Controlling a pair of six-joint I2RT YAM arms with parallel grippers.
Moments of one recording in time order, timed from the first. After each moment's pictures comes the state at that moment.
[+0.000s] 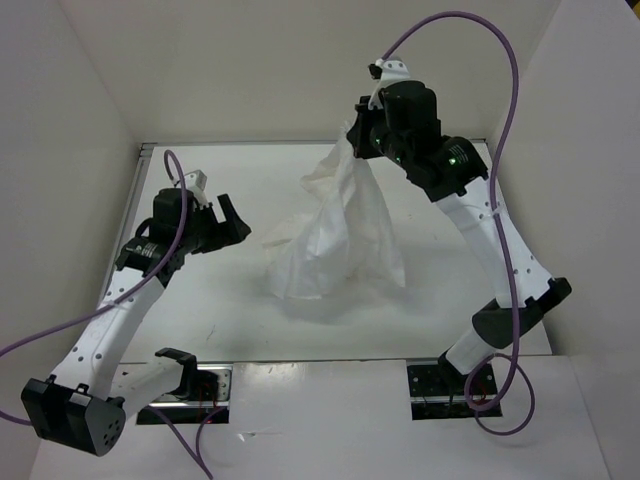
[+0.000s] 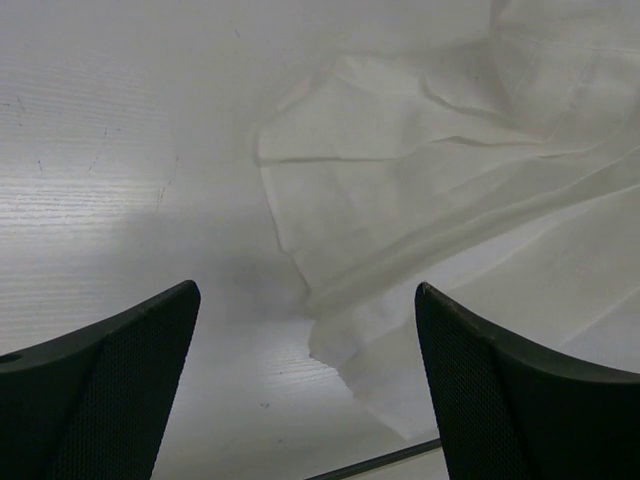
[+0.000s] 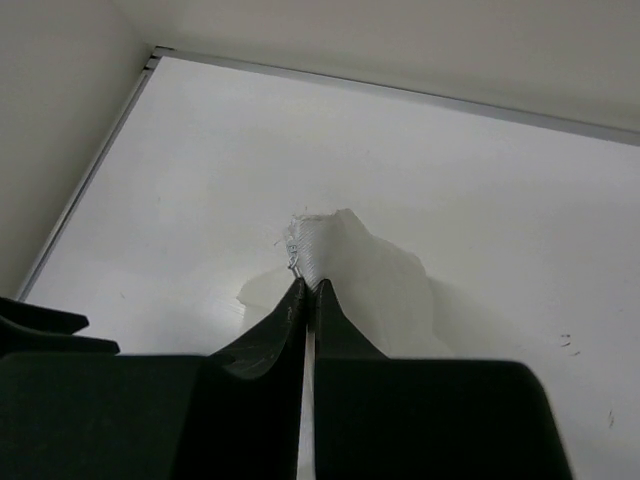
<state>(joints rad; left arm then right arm) -0.22 1.02 0.99 -0.61 0.10 -0.51 0.61 1.58 2.05 -0.79 0.17 0.26</state>
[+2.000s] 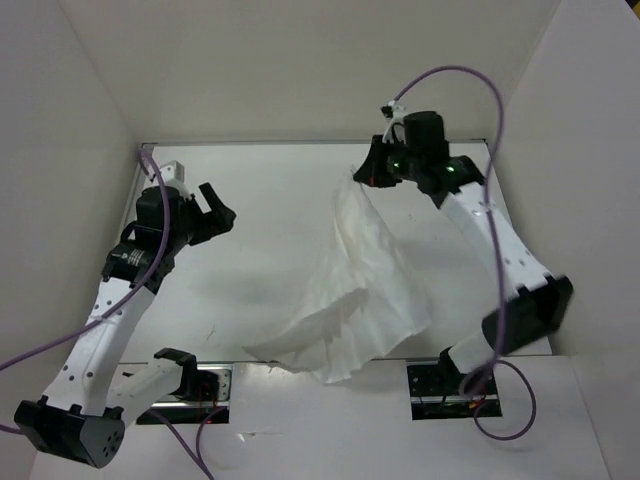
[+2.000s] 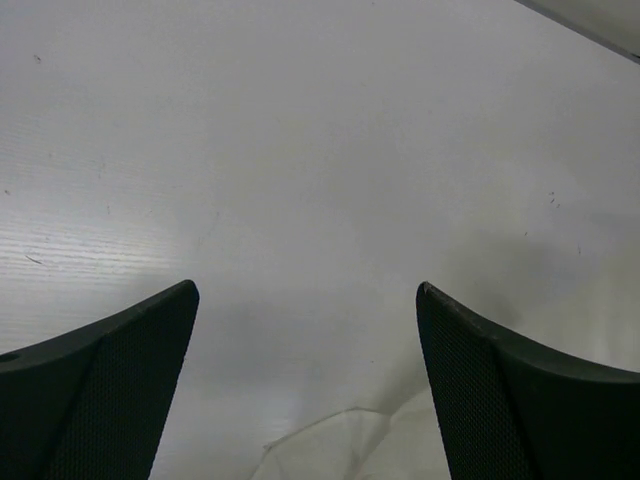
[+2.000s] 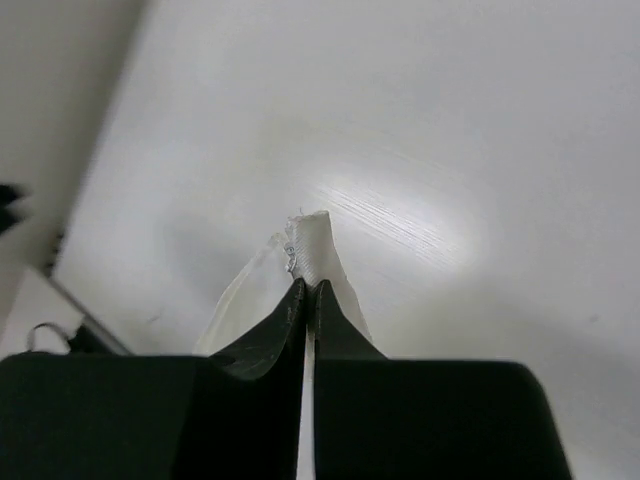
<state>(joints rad) -0.20 0.94 1.05 -0.60 -0.06 -0.53 0.38 1.42 1.61 -0.63 -0.34 0.32</state>
